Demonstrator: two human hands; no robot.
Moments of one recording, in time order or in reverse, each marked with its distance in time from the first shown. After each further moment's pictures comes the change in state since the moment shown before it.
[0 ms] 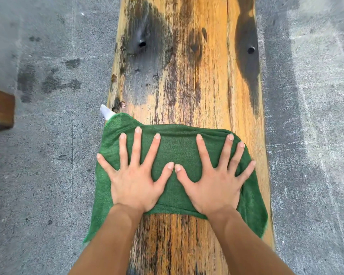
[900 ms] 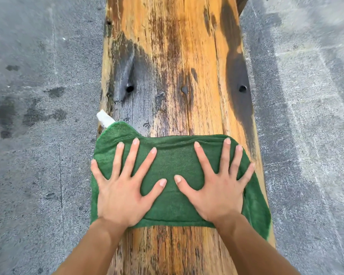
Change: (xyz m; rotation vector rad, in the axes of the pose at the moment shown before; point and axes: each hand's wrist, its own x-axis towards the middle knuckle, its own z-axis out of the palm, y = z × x) left_hand 0.108 -0.024 -0.030 0.050 0.019 0.213; right_hand 0.104 -0.010 -0.018 -0.004 0.023 -0.009
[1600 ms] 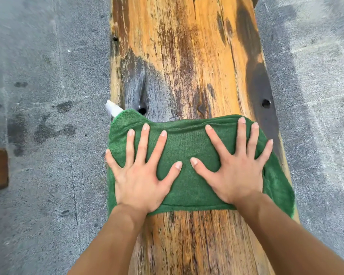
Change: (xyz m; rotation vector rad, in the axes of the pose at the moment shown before) left_hand 0.092 -0.013 -0.017 -0.069 0.052 -0.052; right_hand 0.099 -0.015 -0.011 -0.040 0.009 -0.044
